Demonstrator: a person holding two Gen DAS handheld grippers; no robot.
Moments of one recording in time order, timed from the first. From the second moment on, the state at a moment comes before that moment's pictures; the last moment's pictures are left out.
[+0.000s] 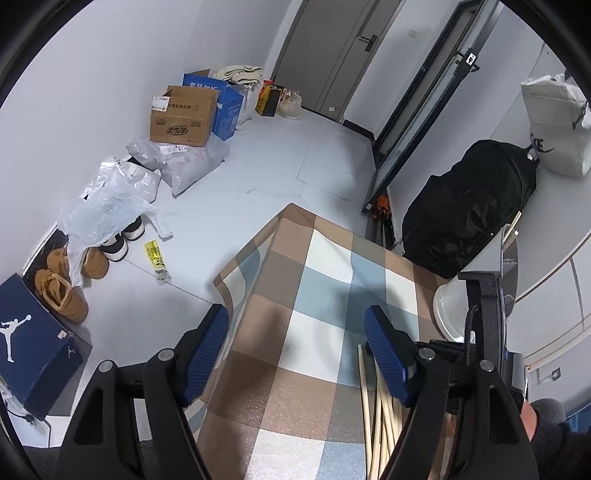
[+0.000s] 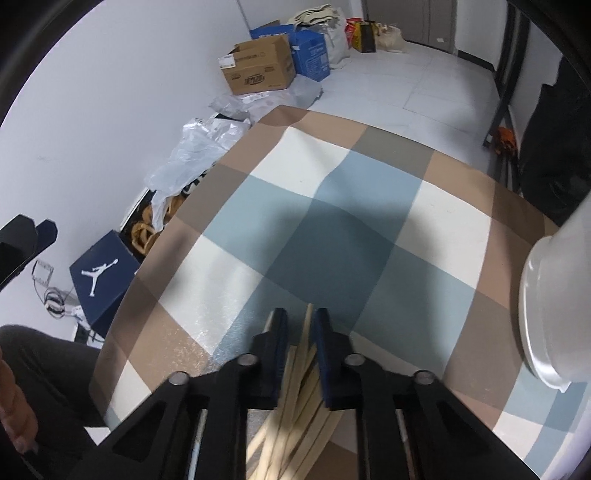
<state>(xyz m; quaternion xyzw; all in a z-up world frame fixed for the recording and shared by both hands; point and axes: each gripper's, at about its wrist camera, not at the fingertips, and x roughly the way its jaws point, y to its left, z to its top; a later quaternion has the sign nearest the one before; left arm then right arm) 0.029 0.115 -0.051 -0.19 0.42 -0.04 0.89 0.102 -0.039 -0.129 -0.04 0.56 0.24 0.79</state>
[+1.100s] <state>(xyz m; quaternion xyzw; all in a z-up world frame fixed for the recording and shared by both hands) 0.044 0.034 -0.096 -0.04 0.55 -0.06 0.83 0.043 -0.126 -0.014 0.05 0.39 0.27 0.88</state>
